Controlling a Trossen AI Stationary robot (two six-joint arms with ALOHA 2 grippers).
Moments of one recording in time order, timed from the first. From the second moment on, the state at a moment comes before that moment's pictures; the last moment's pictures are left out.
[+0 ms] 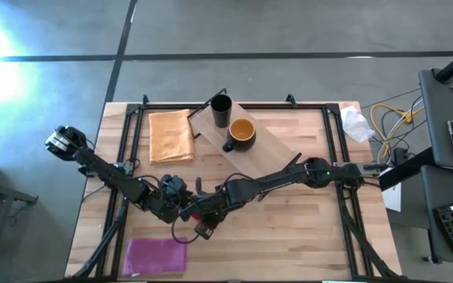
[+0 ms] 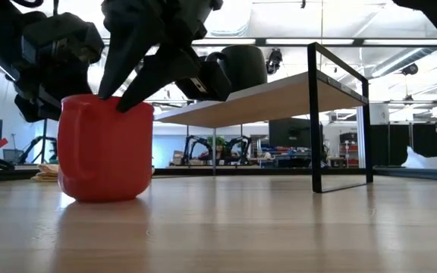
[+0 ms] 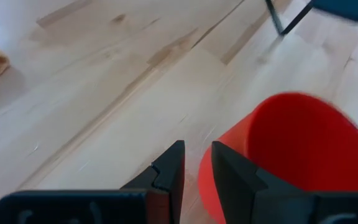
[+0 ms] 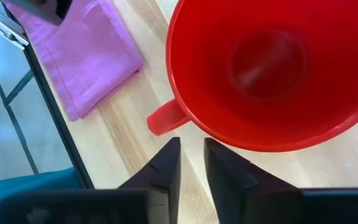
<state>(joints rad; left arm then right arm) -0.54 1.32 0.63 -0.25 -0.62 -1.12 0.26 2.37 2.17 -0.86 -0.16 0.86</state>
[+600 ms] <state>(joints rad) -0.64 1.16 0.63 -0.36 -0.46 -1.19 0.25 2.28 2.17 -0.92 -0.05 0.83</state>
